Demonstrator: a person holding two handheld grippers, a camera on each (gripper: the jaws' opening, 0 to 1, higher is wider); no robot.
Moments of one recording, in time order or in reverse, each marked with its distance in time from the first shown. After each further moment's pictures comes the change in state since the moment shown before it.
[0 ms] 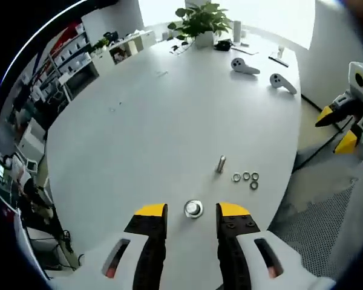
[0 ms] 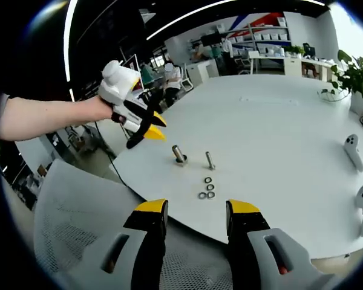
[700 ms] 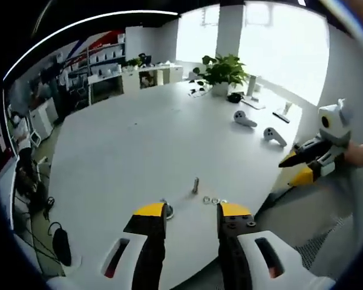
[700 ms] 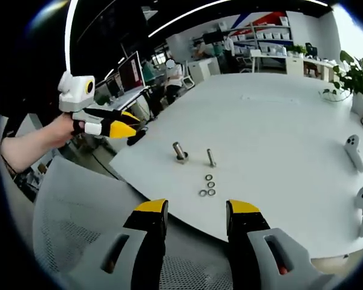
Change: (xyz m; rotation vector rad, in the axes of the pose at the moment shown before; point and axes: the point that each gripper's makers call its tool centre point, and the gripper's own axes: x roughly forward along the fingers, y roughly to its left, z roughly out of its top) left arm -0.051 -0.038 -0.019 -0.191 -0.266 0.003; right arm 0.000 0.000 -0.003 -0.004 0.014 -0.001
